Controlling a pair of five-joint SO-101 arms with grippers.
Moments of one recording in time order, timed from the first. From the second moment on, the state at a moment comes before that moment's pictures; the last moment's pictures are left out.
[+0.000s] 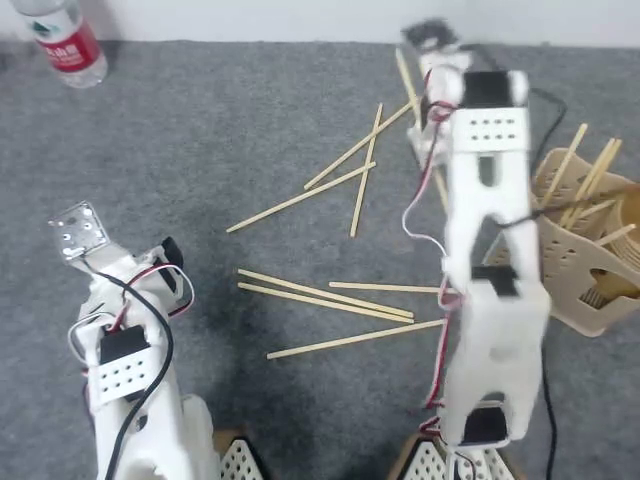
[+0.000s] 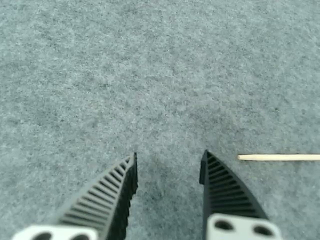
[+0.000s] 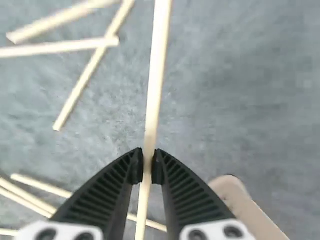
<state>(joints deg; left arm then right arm) -27.1 -53.6 82.2 24.5 15.9 -7.8 30.2 -53.8 100.8 18.0</state>
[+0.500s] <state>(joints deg) -27.1 -53.6 82.2 24.5 15.9 3.4 -14.4 -50.4 100.8 18.1</state>
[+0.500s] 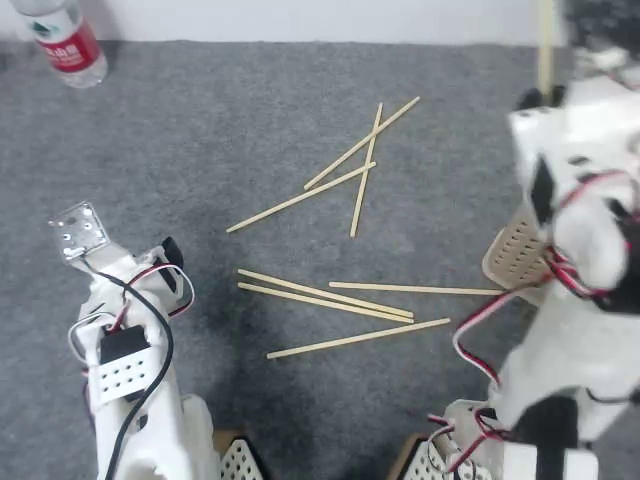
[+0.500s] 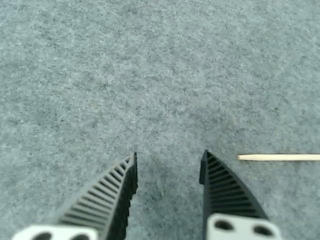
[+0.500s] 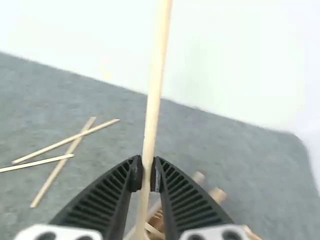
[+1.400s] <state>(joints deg) -27.1 -53.6 82.2 24.5 15.9 17.1 -49.6 28.0 43.7 11.2</state>
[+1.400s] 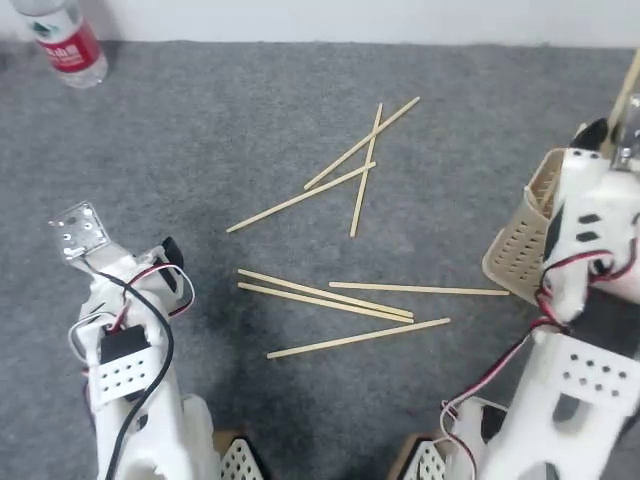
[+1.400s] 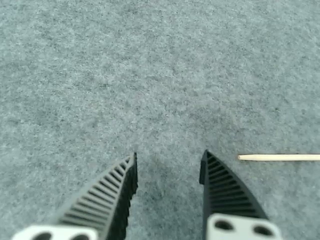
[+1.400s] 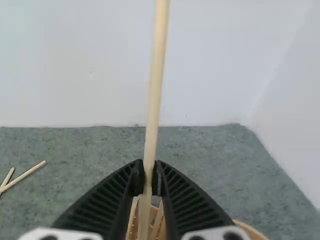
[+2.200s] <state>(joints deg) -27.1 -53.6 82.2 24.5 15.9 14.8 -74.8 48.2 46.7 14.5</state>
